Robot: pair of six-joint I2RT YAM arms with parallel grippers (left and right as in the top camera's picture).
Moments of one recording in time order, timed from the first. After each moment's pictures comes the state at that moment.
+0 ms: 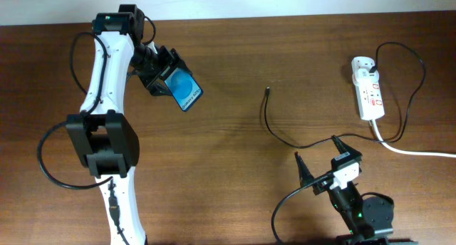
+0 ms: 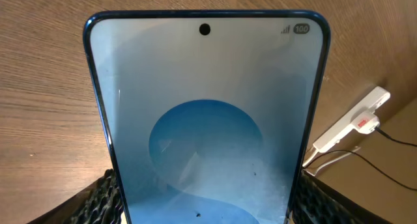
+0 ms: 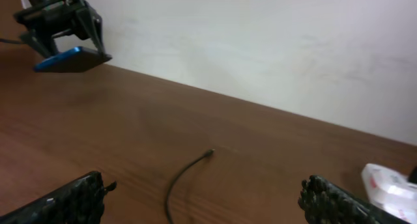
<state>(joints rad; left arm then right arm) -0.03 2.35 2.30 -1.51 0.56 -0.60 0.09 0.09 0.04 0.00 -0.30 -0.10</state>
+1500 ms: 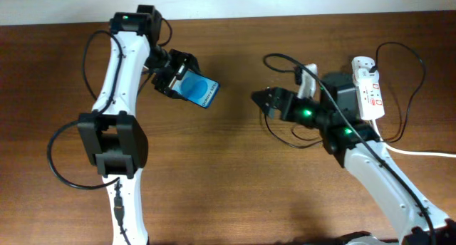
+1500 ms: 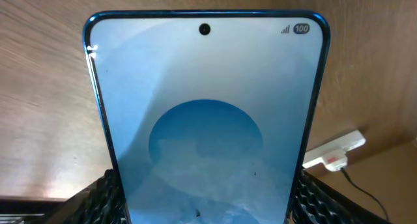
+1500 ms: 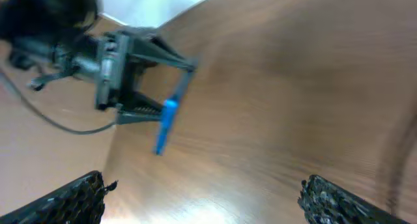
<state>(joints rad) -0.11 2.35 2.30 -1.52 0.54 -1.02 0.22 1.39 0.87 0.00 -0.65 0.63</state>
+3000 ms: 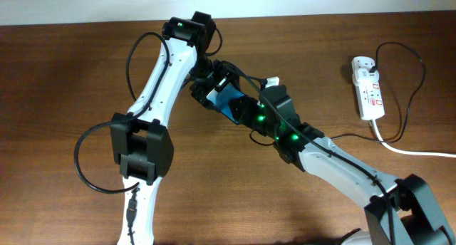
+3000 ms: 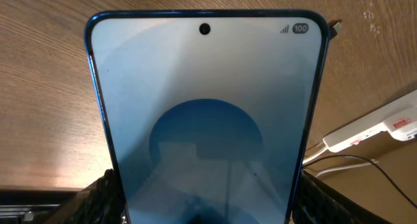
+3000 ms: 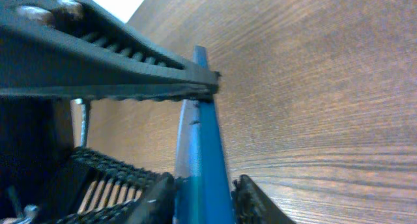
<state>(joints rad) -0.35 2.35 2.30 -1.52 0.52 -1.05 0.52 1.60 0.87 0.14 -0.18 1.00</state>
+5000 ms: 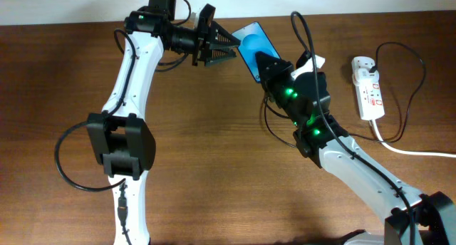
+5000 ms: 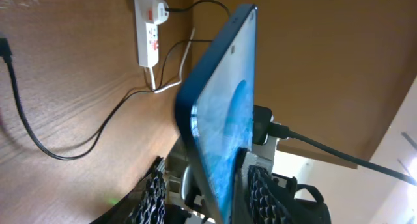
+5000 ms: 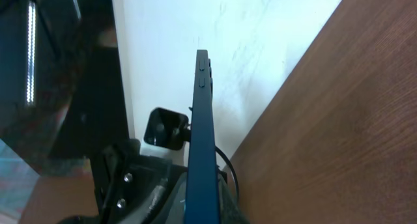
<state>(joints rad) -0.18 2.35 2.32 -1.09 1.31 -0.52 0.39 1.49 0.88 0.49 -0.06 1.41</state>
